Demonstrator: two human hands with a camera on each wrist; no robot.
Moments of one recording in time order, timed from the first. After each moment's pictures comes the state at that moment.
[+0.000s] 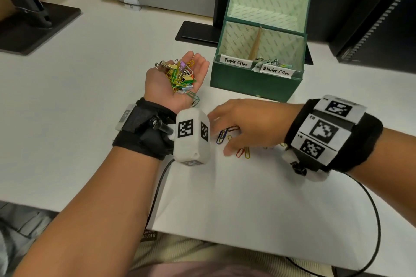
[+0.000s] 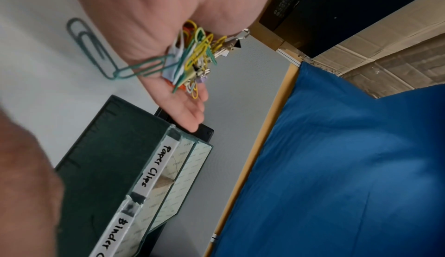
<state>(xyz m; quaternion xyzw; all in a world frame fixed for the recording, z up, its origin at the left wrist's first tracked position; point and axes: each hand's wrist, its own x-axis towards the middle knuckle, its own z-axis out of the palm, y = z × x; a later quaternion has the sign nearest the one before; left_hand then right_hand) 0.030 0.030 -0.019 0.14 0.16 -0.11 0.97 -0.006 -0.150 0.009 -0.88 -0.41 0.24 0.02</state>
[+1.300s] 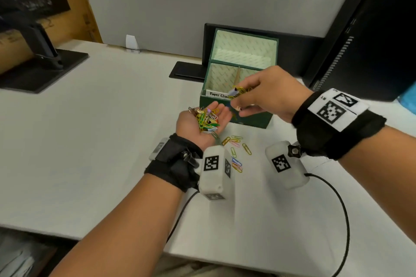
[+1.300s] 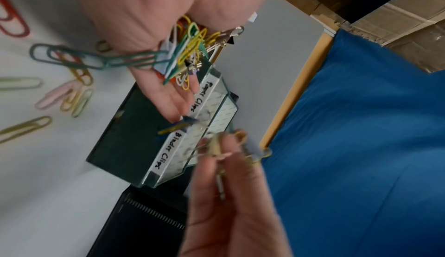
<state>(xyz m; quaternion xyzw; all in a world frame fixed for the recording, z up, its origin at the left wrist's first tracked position) 0.012 -0.036 -0.015 0.19 0.19 -0.19 0.95 0.002 -0.182 0.077 -0.86 -0.04 0.09 0.51</state>
